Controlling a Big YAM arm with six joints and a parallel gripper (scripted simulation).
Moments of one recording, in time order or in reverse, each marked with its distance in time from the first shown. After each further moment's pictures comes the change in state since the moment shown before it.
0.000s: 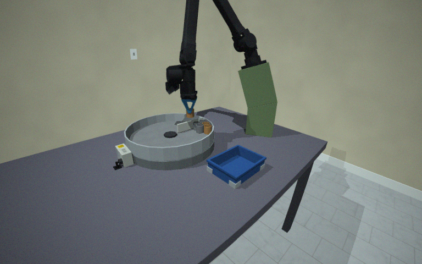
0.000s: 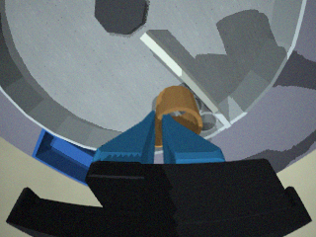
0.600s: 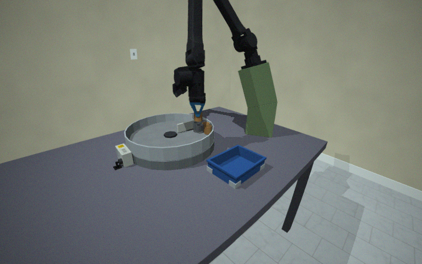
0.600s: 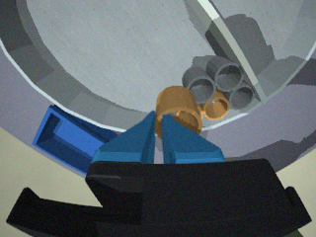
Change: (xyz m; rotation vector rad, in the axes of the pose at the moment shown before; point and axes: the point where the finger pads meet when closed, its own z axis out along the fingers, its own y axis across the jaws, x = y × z) arm 0.046 0.046 0.001 0.011 0.001 -0.028
